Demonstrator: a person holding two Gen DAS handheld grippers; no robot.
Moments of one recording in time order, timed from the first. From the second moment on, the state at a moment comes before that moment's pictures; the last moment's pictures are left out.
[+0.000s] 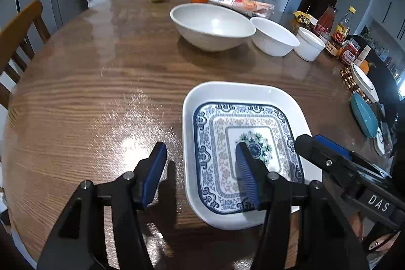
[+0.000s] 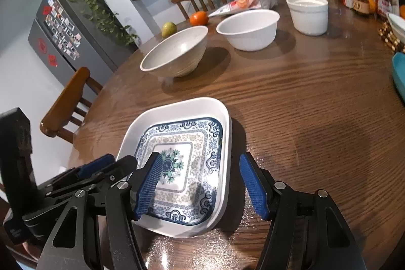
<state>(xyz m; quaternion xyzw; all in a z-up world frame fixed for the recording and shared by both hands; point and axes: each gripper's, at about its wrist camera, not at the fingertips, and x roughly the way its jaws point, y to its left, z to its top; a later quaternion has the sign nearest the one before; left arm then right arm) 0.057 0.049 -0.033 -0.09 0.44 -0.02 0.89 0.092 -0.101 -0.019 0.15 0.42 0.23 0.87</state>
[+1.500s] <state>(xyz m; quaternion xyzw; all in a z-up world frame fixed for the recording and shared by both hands) 0.056 0.042 -0.006 -0.14 0.38 -0.03 0.91 0.107 -0.146 -0.016 0.14 0.38 0.19 0.90</state>
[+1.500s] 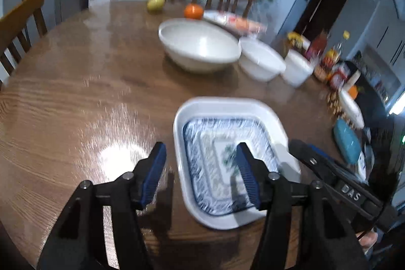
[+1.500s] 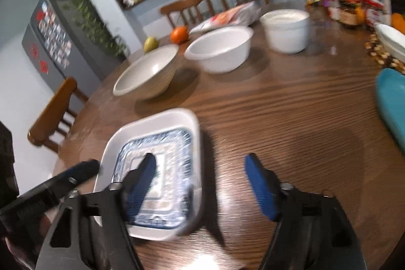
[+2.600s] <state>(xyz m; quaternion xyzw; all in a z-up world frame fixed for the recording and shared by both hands) 0.151 -0.221 -0.028 -0.15 0.47 -0.14 0.86 0.178 -0.405 -0.021 0.15 0.38 0.01 0.91</state>
